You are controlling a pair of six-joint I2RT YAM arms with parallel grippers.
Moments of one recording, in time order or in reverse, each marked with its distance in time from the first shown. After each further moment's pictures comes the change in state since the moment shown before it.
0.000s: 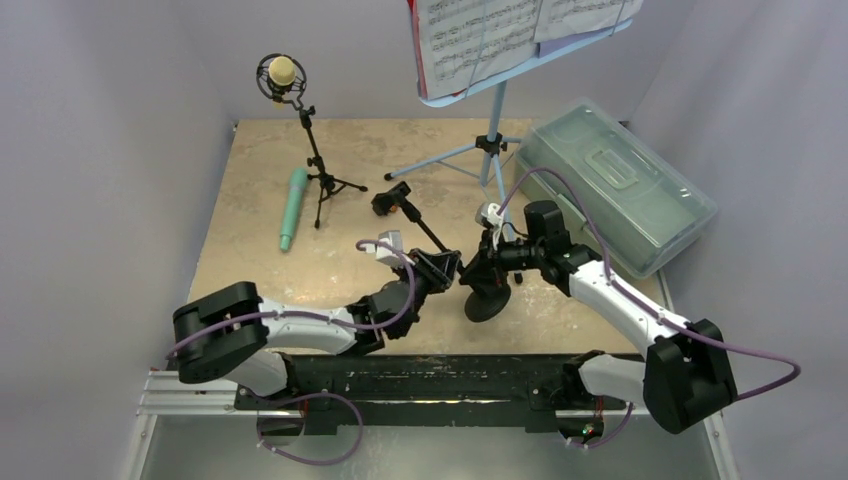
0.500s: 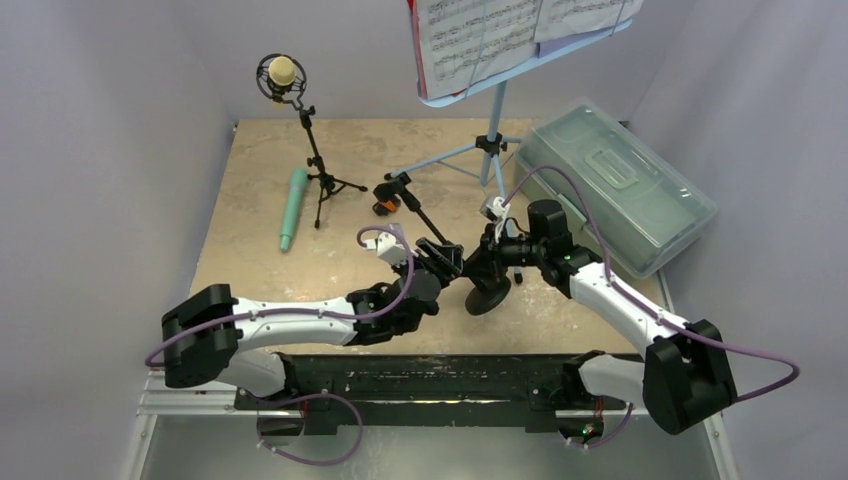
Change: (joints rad) left arm -0.021 -0.079 0.284 -0.797 -0.196 -0.395; right arm -0.001 -0.017 -0.028 0.123 0.068 0.166
